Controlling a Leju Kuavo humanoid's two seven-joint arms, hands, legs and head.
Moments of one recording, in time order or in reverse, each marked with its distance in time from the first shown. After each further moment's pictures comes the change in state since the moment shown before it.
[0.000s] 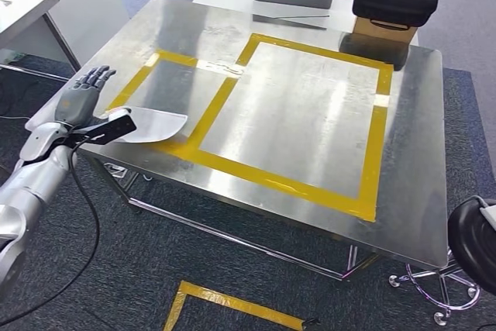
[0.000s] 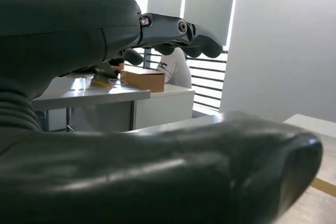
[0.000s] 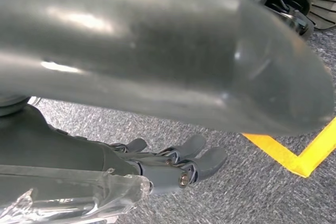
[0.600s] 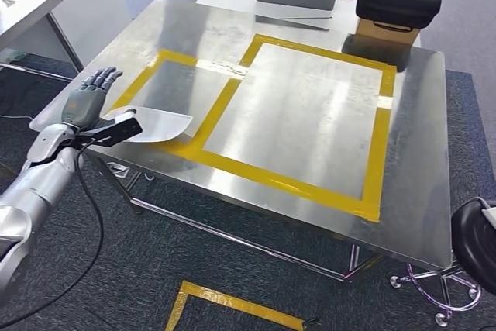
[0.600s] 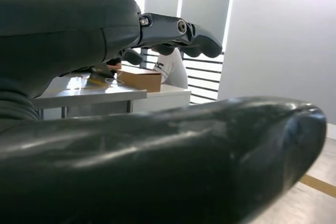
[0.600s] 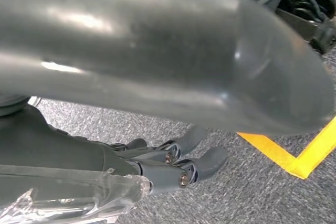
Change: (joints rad) left arm 0.019 -0.013 0.001 -0.025 -0.006 0.006 0.004; right arm -0.003 0.000 0.000 0.000 -0.001 0.000 0.001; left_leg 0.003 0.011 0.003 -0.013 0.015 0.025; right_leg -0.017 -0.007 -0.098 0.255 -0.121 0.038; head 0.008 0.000
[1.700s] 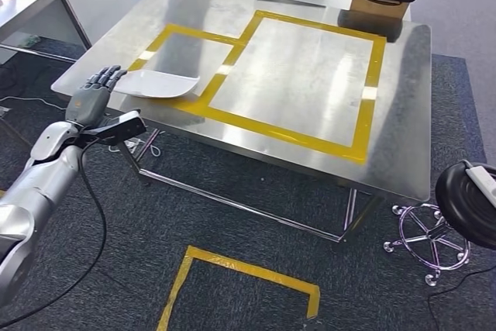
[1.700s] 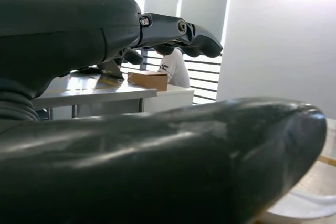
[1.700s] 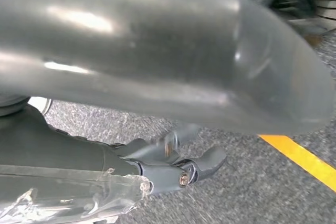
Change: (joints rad) left arm -0.008 -0.012 -0.003 -0.008 -0.021 -0.006 0.003; right arm -0.007 0.000 0.000 -0.001 -0.007 0.001 -0.001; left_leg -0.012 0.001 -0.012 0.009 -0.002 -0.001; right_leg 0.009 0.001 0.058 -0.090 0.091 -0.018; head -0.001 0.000
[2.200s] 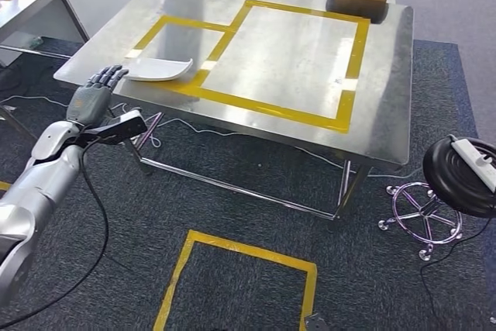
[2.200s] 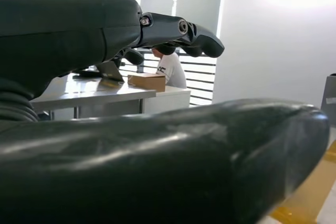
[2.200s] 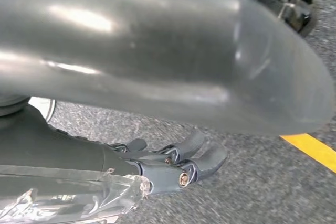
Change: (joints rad) left arm -0.017 -0.015 -0.005 0.008 -0.009 -0.008 0.007; right arm -0.005 0.000 0.000 -0.001 -0.015 -0.011 0.000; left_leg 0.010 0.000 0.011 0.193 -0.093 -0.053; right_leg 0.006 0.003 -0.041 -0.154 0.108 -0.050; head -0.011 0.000
